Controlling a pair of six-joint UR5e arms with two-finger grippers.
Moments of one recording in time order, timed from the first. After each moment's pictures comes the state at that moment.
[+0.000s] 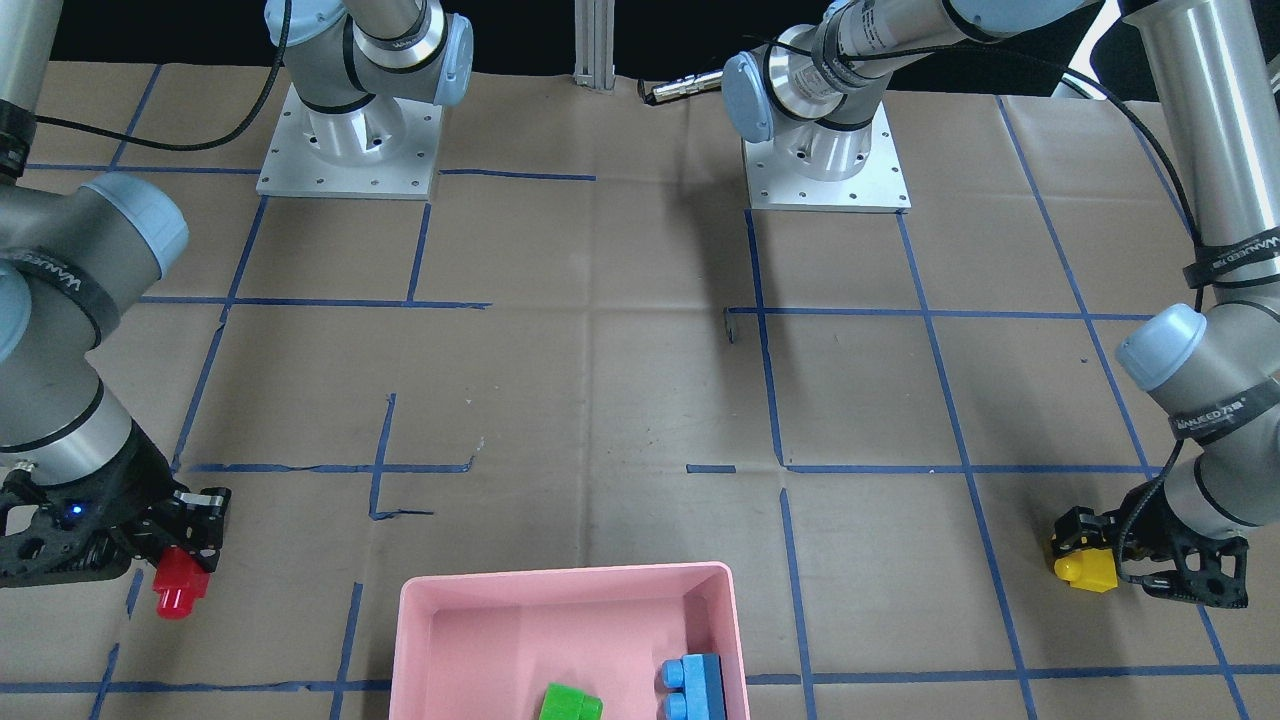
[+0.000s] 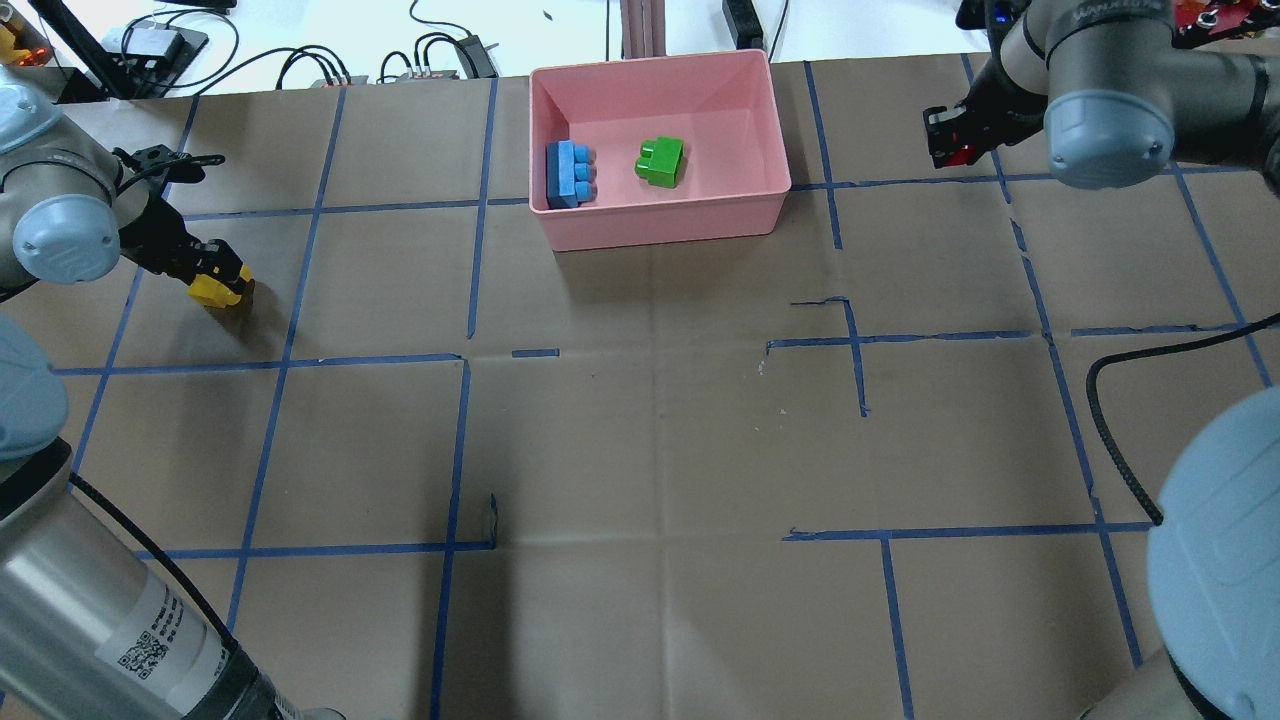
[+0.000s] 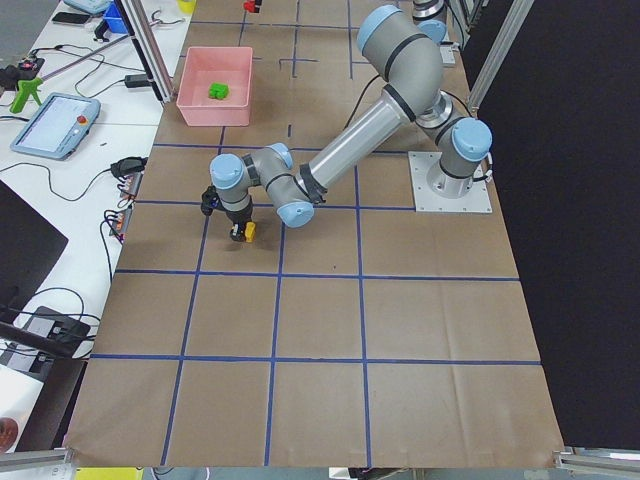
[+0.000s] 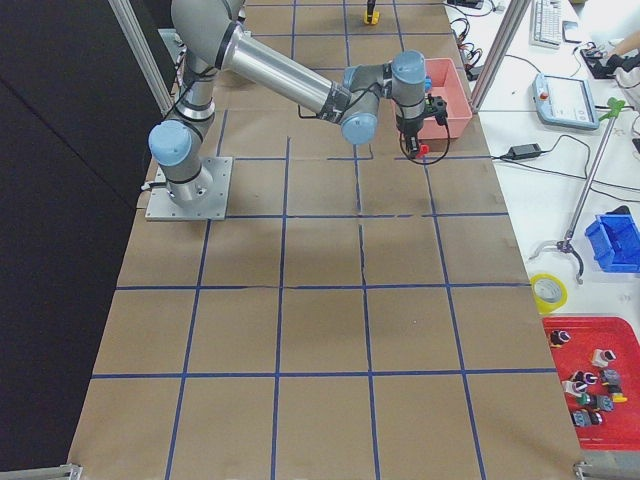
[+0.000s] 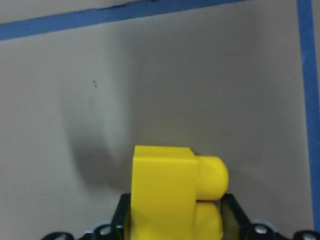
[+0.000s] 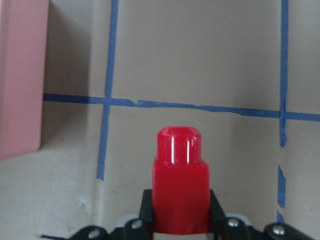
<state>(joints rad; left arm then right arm) -1.06 -2.22 -1.51 -0.99 1.53 0.67 1.42 -1.15 1.52 -2.16 -1.46 -0.22</state>
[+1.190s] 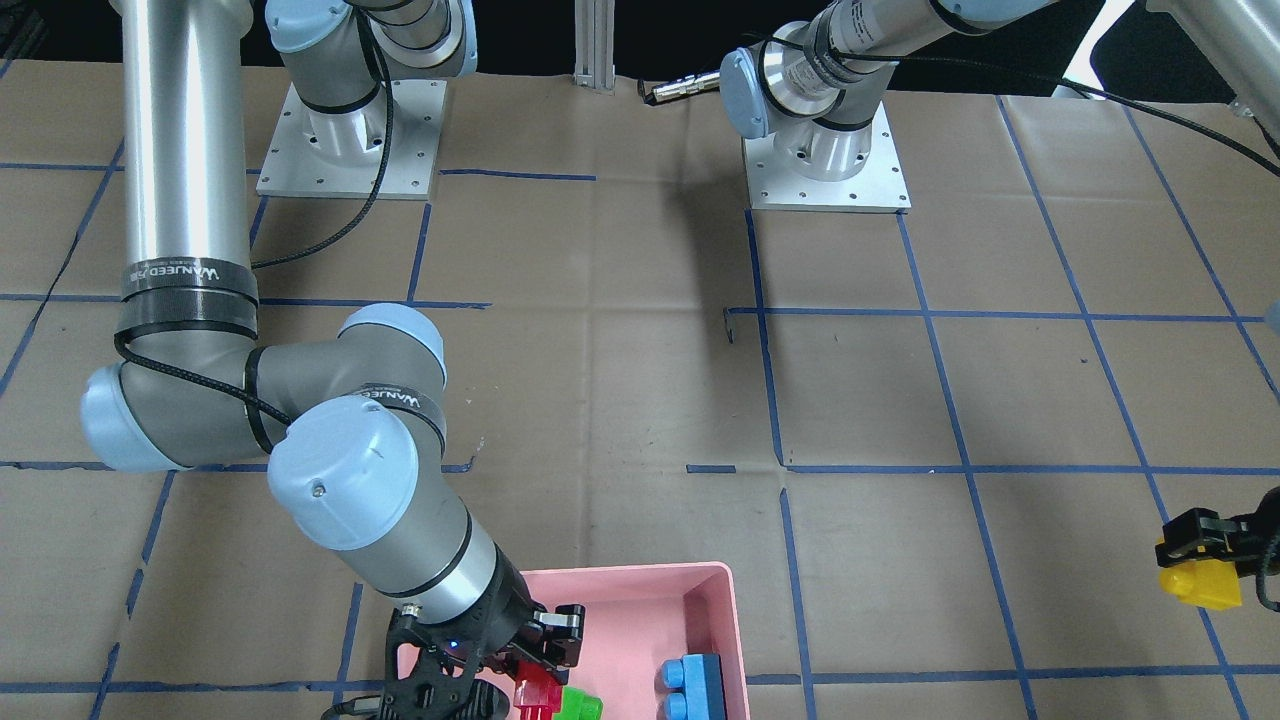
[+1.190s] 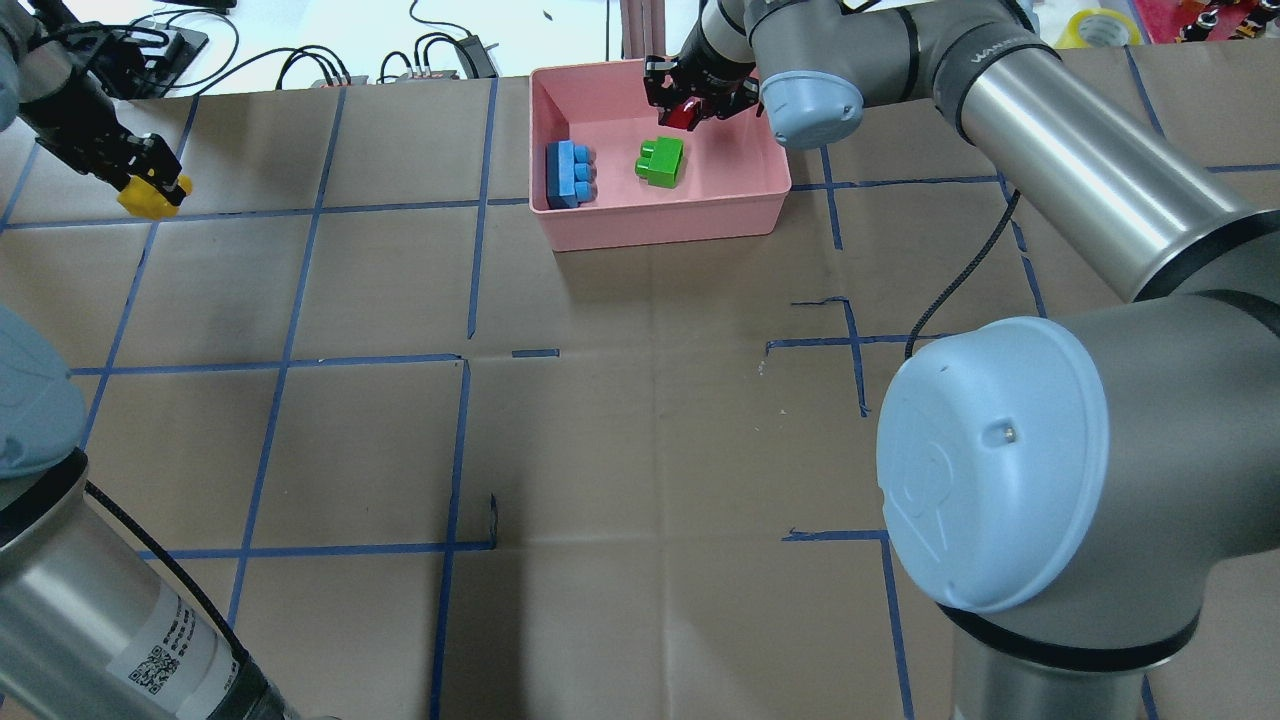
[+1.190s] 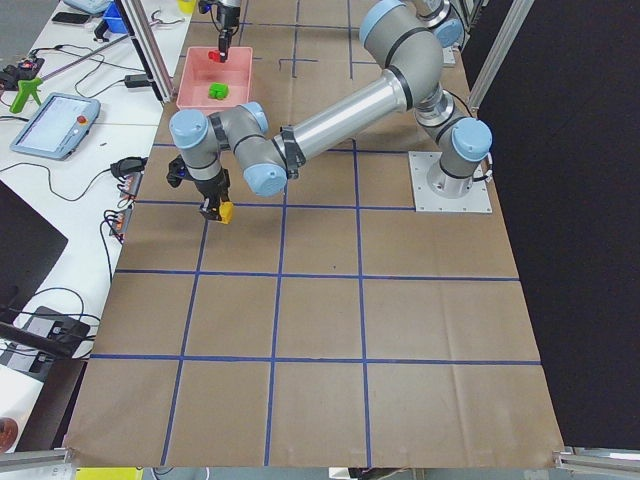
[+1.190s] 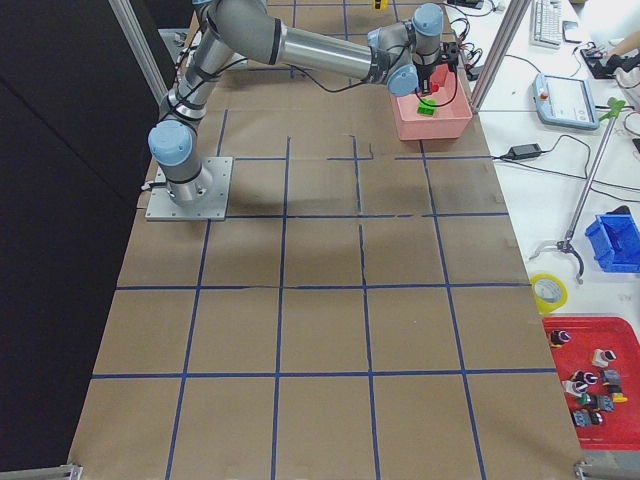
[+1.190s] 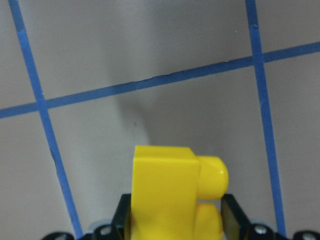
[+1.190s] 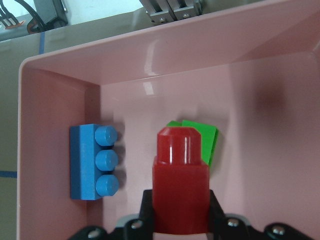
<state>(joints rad) -1.11 -2.21 -1.09 -1.43 1.60 0.66 1.74 -0.83 1.14 -2.23 -1.29 0.26</state>
